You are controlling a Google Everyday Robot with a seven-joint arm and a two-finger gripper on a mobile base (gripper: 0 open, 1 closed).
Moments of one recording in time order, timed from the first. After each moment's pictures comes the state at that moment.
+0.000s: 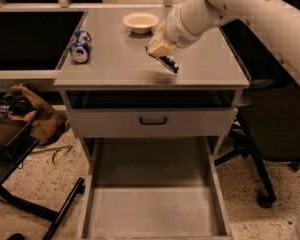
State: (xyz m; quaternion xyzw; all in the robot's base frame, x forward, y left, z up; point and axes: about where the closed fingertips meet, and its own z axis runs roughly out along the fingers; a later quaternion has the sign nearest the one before) arm 0.698 -0.017 0.918 -0.67 0.63 0.05 0.39
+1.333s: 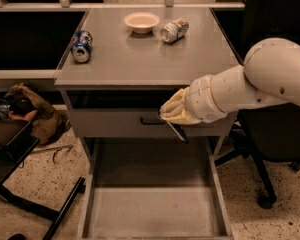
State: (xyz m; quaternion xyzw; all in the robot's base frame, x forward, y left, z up) arm 0.519 -0.052 0.837 -0.67 0.62 0.12 0.39
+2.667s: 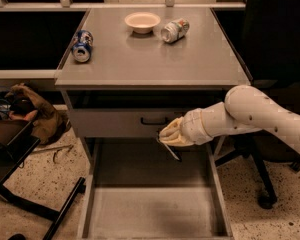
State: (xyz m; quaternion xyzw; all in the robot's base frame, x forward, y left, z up) arm 0.551 -0.058 0.695 -0.68 0.61 0.18 0.37
